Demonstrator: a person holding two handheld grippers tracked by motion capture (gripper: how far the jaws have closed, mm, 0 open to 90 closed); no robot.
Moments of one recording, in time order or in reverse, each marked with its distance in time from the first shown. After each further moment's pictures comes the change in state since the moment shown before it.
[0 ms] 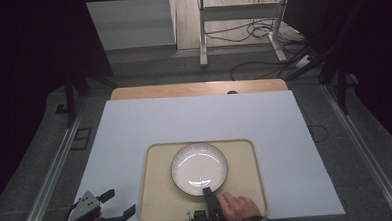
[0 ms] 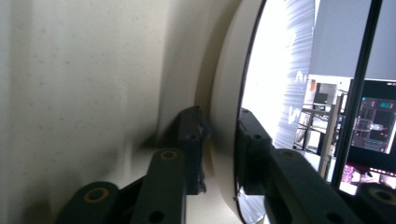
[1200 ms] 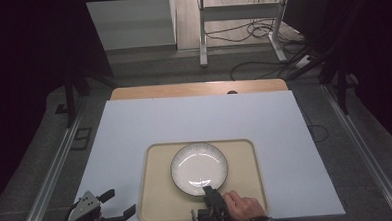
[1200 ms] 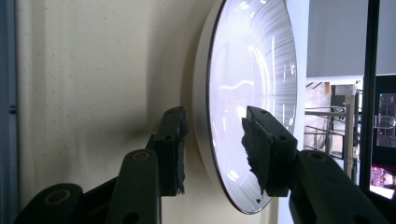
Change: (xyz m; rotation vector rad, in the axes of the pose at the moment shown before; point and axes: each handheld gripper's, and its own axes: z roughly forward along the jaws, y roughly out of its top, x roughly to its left) left arm 0.000 0.000 0.000 0.001 0.001 -0.002; right arm -0.015 -0.010 -0.017 -0.084 0.041 0.116
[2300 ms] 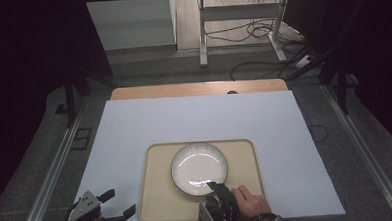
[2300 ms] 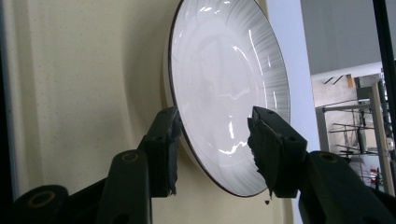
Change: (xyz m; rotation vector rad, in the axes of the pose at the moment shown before) left arm 0.000 0.000 0.000 0.000 0.000 -0.003; right arm -0.021 -0.016 -0.014 -0.069 0.041 0.162
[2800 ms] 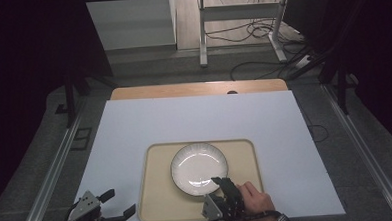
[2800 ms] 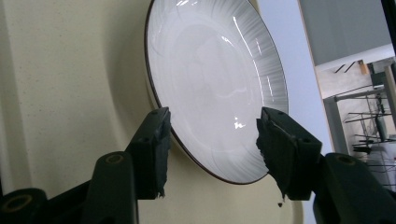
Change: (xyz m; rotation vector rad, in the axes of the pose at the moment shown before) left arm 0.000 0.000 0.000 0.000 0.001 0.000; right arm -0.013 -0.010 -0.002 -0.015 0.021 0.107
